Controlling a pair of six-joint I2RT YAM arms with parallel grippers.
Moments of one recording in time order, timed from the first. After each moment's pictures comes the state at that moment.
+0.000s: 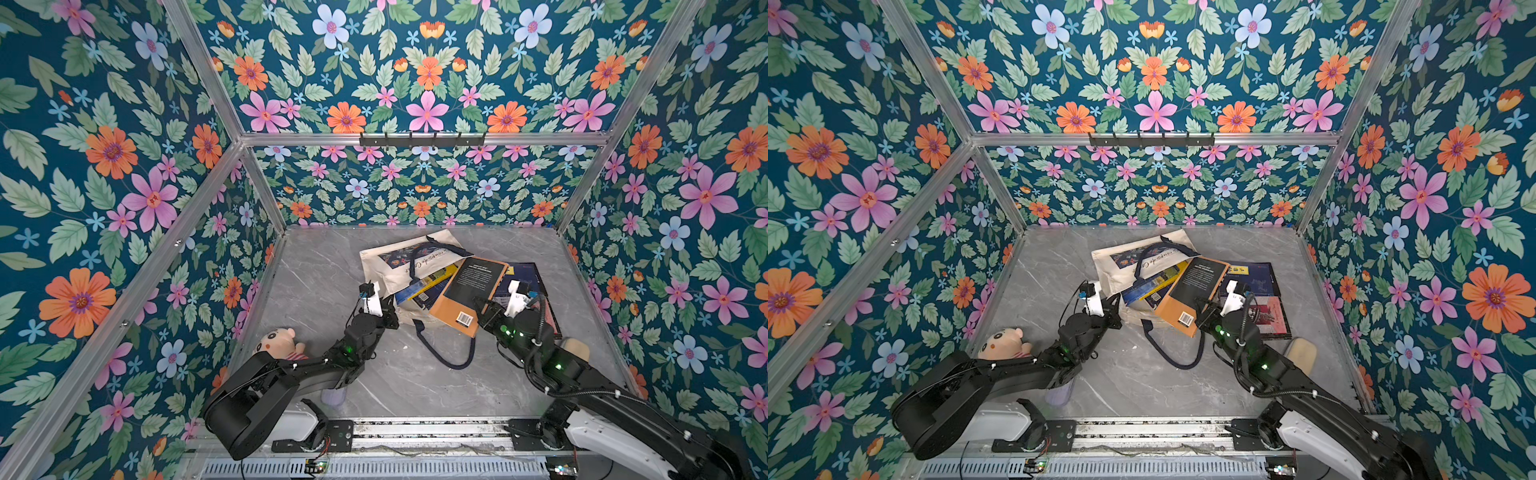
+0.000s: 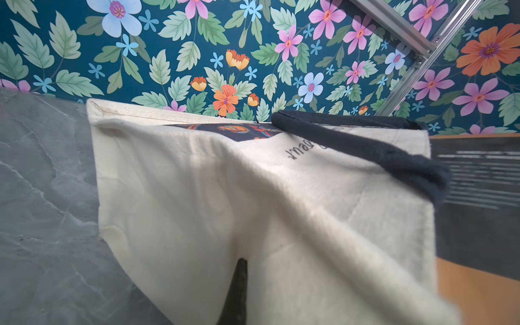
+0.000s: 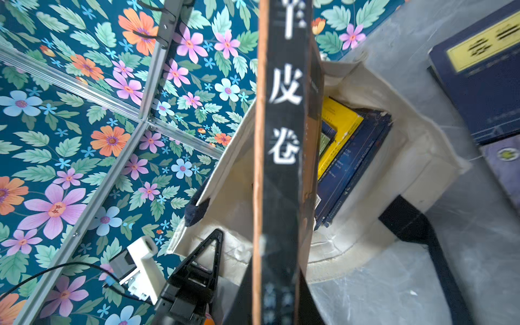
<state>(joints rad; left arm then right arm) -0.74 1.34 0.34 0.89 -0.34 -0.42 0.72 0.75 0.49 0.05 0.25 0.99</state>
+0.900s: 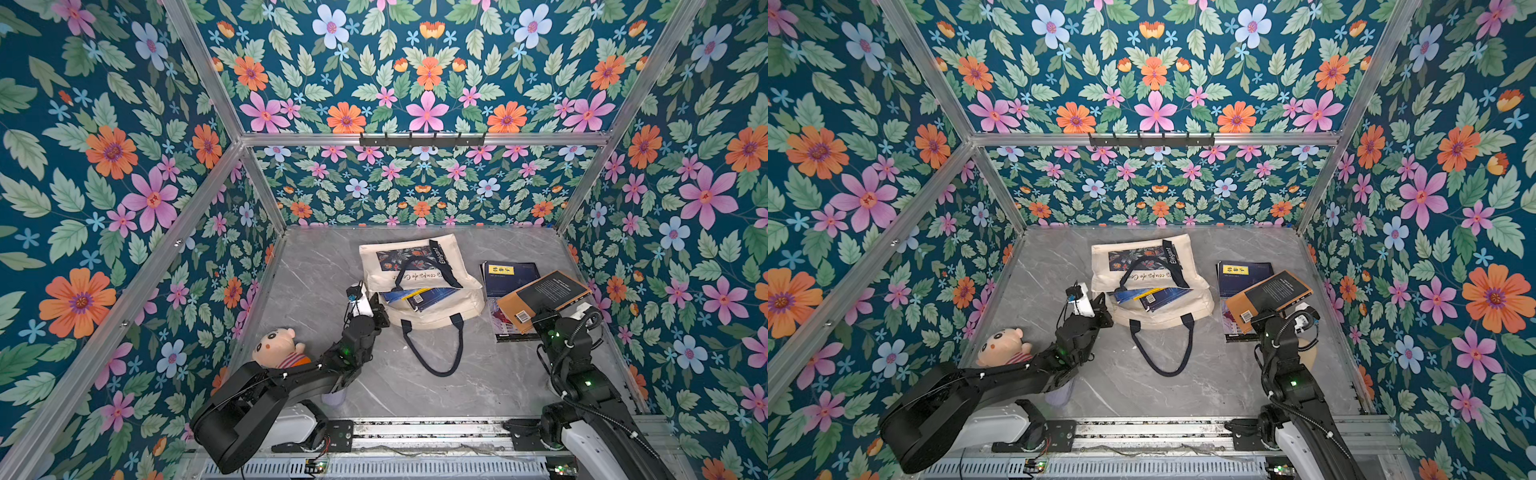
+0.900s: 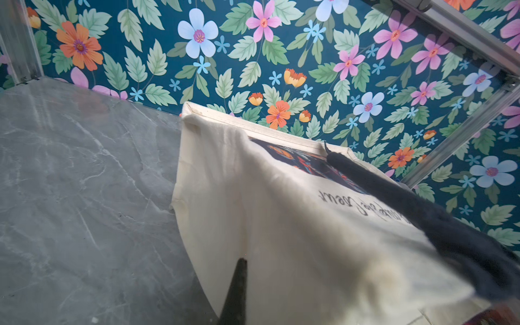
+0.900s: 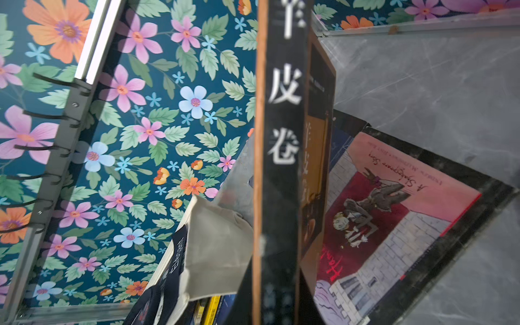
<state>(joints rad) -0.74 1.26 0.32 0.78 -0.57 -0.45 0.20 0.55 0.35 -0.15 0.32 1.08</state>
